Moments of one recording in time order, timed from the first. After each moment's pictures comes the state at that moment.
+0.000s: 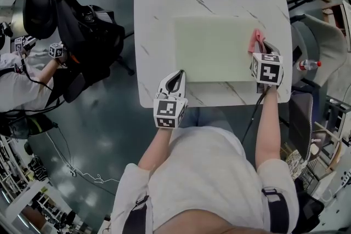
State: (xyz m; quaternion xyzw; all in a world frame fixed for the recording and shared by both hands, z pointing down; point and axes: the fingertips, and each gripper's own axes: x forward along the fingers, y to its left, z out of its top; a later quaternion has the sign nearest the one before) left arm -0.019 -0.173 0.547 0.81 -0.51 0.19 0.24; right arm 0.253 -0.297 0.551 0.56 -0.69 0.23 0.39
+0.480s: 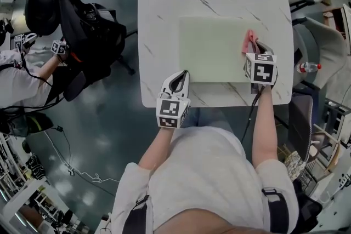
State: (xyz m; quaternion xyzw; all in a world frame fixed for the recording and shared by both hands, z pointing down) left arm -0.019 -0.172 0.547 0.81 -0.50 0.19 0.24; right arm 0.212 -0.296 0.554 0.55 -0.70 0.23 0.39
